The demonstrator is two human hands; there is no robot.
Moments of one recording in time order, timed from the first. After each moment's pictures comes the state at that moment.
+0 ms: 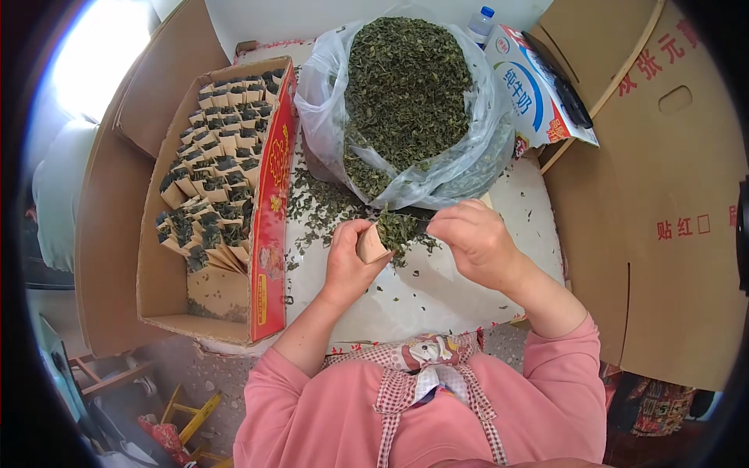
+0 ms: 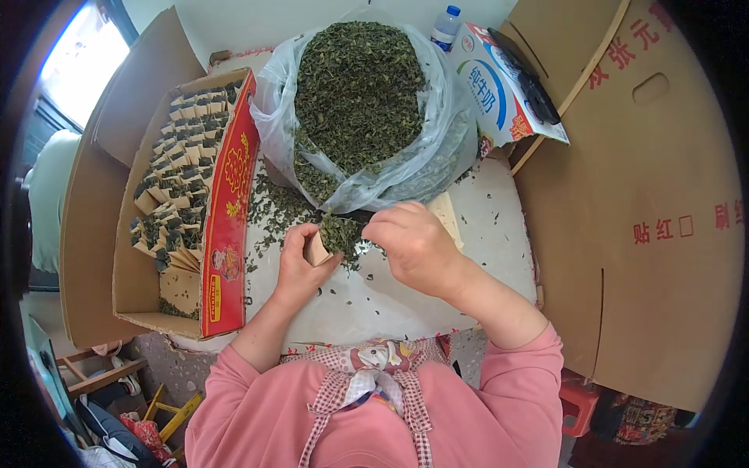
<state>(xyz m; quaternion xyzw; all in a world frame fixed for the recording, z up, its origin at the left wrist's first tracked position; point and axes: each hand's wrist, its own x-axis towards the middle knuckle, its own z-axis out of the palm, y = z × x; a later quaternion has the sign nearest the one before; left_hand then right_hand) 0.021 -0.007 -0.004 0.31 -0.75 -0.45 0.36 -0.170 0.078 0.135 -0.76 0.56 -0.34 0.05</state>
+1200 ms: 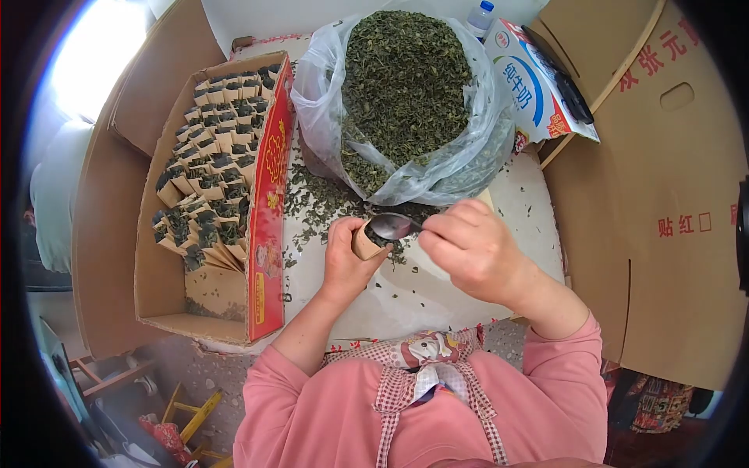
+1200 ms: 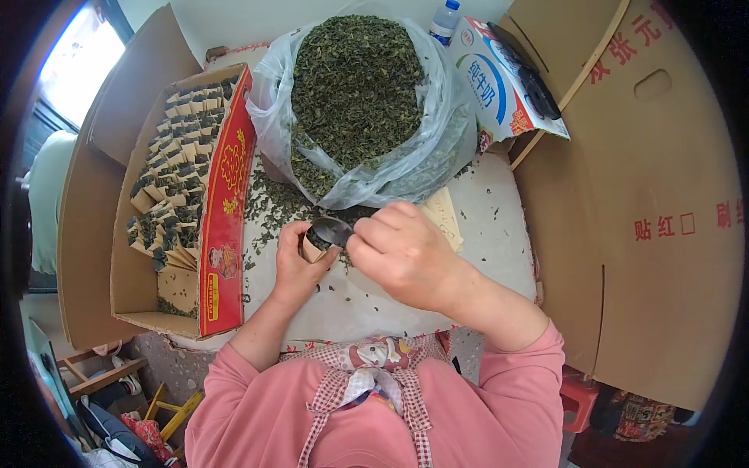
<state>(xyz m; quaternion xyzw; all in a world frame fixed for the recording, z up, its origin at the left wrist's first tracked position) 0.018 -0.004 -0.003 0.33 -0.73 -0.45 0.39 -0.152 0.078 0.161 -0.84 0.49 -0.22 -0.06</state>
